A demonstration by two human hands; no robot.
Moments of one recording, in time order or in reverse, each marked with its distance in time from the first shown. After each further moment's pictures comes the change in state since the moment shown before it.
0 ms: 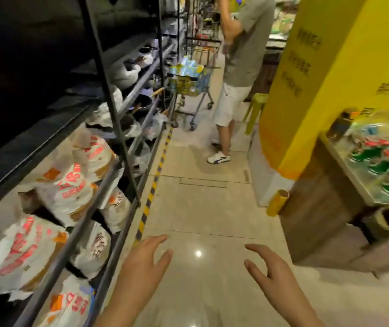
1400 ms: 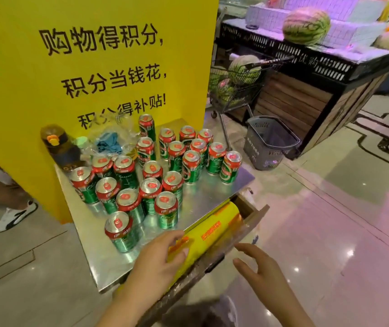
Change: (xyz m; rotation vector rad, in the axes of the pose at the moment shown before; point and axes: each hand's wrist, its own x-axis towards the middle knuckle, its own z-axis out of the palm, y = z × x) left_hand 0.182 0.660 0.608 -0.120 -0.709 0.594; right_hand 0.053 0.601 -0.500 0.231 0.426 0.614
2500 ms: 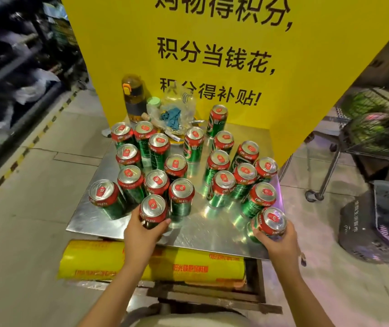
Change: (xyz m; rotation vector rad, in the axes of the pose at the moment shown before) left_hand 0.141 -0.015 0.105 -0.387 1.094 -0.675; right_hand 0.338 0.053 -0.066 0.343 -0.217 -0.196
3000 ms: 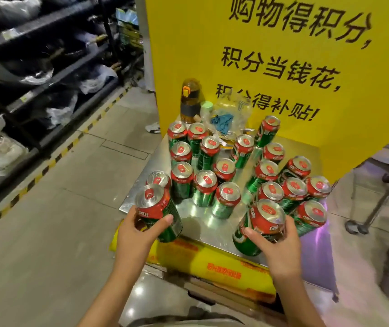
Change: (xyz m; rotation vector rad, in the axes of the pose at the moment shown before) left_hand -0.040 0.034 -0.107 -0.340 0.100 -0.051; right_hand -0.062 -0.092 0.081 0.115 -0.253 -0.074
